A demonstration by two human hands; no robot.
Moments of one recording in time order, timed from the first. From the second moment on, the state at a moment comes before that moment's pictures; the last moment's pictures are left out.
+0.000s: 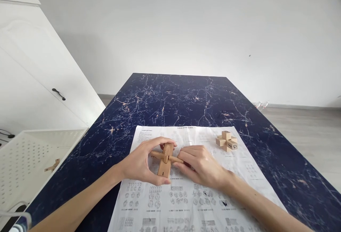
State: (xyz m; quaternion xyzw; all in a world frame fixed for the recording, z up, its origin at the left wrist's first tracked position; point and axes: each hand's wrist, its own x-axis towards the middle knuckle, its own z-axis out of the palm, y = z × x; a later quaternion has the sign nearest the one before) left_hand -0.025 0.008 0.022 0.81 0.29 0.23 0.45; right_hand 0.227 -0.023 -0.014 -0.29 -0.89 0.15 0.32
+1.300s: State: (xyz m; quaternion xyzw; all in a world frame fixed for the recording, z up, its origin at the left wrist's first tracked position) left_hand -0.031 -0.003 0.042 0.84 0.27 0.28 0.37; right_hand 0.214 -0.037 -0.006 -0.30 -0.91 0.17 0.25
